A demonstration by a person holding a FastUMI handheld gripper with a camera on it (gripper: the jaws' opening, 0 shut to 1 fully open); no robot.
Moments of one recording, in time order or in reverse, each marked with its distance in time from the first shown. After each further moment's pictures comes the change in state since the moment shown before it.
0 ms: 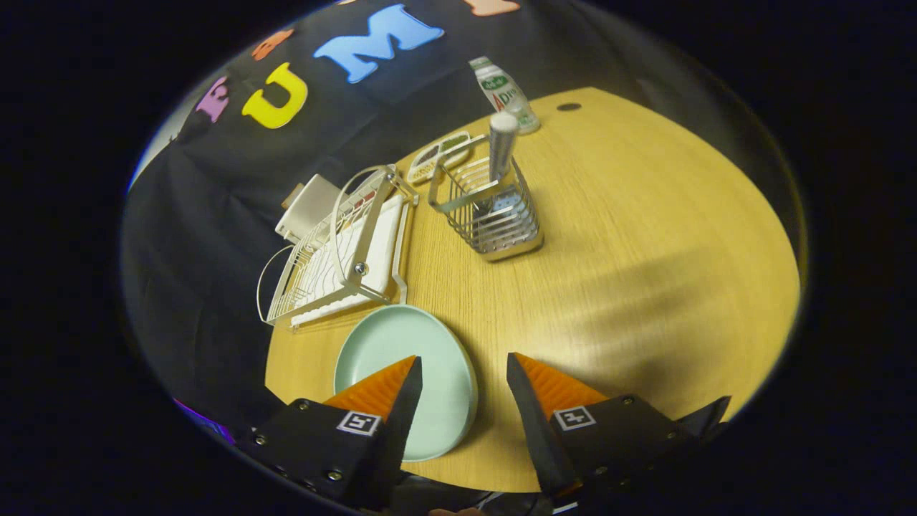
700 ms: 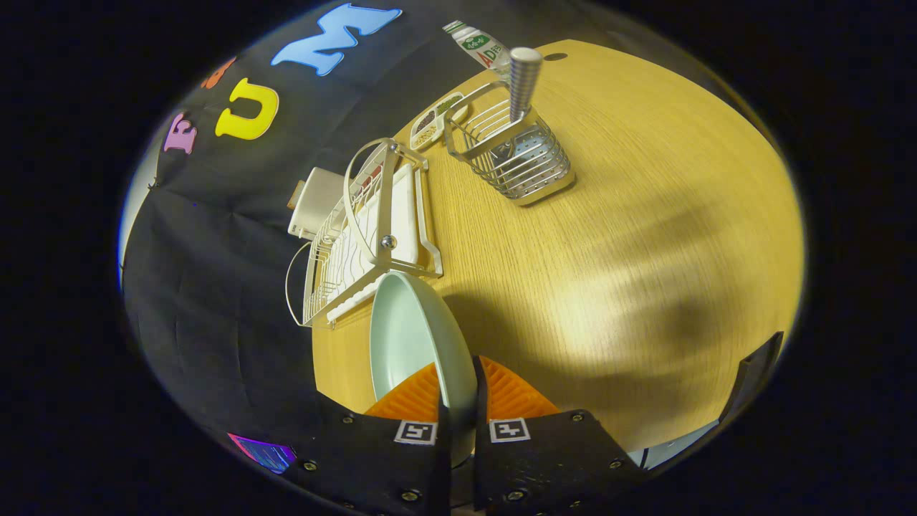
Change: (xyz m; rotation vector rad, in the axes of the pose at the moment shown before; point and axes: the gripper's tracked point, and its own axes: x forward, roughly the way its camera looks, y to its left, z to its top) arm 0.014 0.044 -0.045 0.292 0.256 0.133
